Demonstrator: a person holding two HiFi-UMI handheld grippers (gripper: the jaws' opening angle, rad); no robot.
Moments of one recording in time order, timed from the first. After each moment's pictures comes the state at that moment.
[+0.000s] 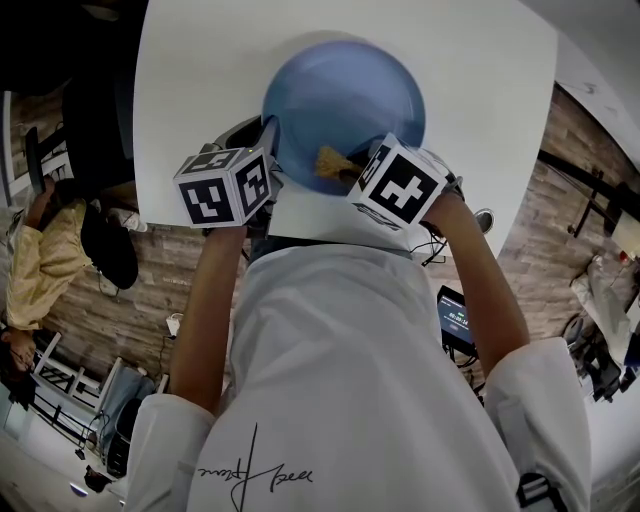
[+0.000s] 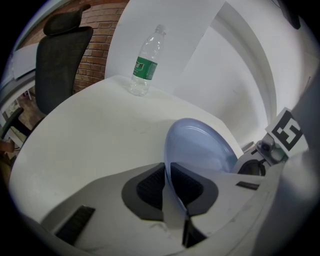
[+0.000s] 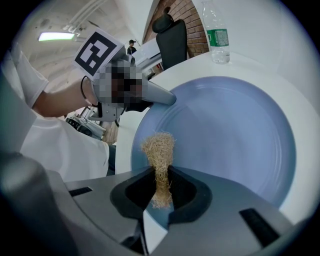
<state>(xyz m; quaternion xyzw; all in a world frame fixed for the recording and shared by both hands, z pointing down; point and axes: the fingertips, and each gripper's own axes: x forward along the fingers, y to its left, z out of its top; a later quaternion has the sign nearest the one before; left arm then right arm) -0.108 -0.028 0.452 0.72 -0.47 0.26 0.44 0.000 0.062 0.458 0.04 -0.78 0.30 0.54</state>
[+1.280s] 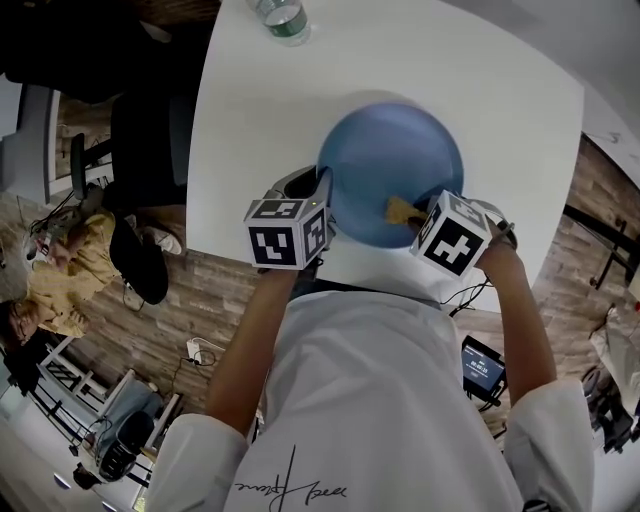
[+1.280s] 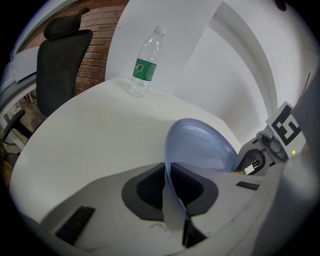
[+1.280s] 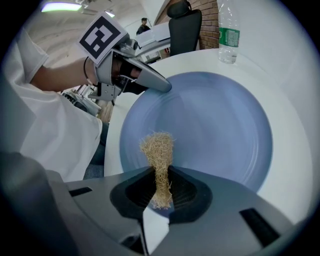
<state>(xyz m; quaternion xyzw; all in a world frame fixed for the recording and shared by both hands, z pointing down) -0.105 -0.028 0.454 0.72 -0.48 0.25 0.43 0.043 0.049 0.464 0.01 -0.76 0.22 0.62</state>
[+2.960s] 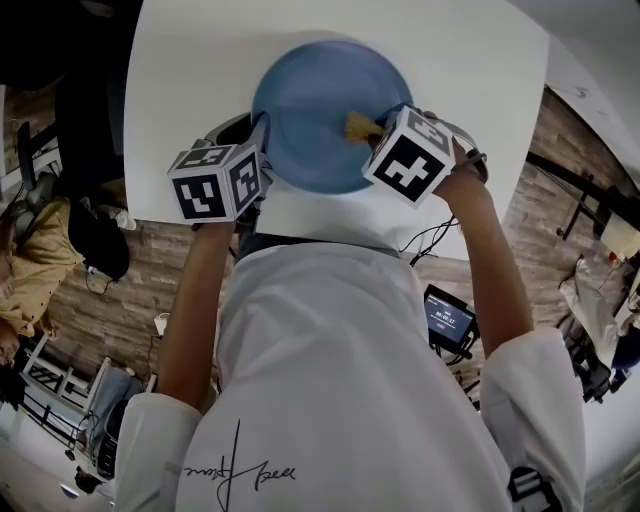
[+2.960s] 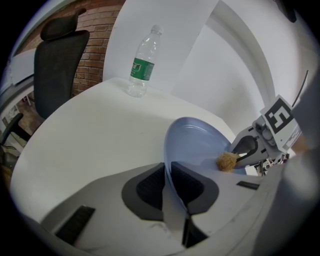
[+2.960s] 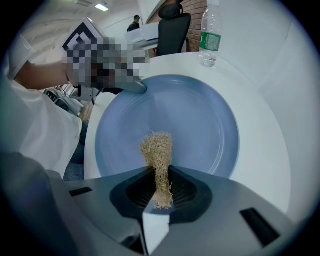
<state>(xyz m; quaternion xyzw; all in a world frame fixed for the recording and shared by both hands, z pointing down) -0.105 -0.029 0.453 0.73 -0.47 0.26 0.42 0.064 0.003 0.466 0.10 -0.75 0.18 0.64</state>
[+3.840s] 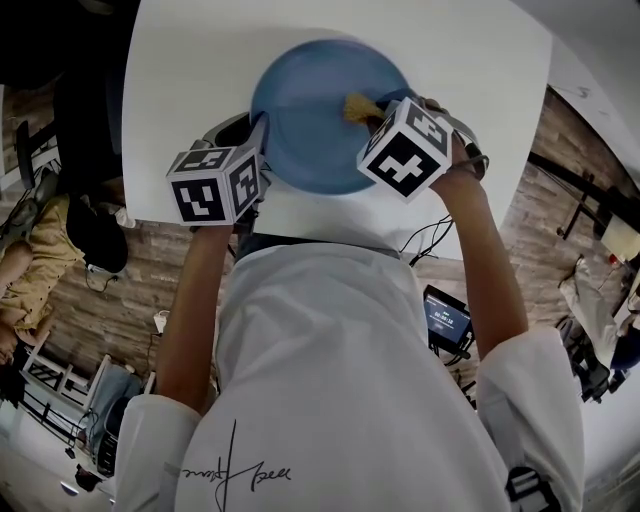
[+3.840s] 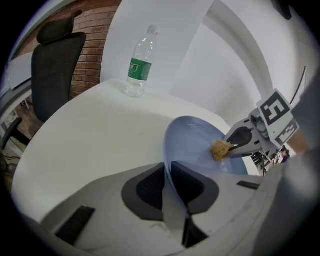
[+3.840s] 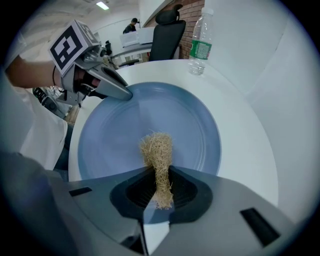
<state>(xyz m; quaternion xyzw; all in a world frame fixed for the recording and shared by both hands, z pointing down) -0.105 -0.030 0.453 0.73 -0.47 0.27 0.41 0.061 -0.030 0.465 0.16 -0.75 0.14 0.63</state>
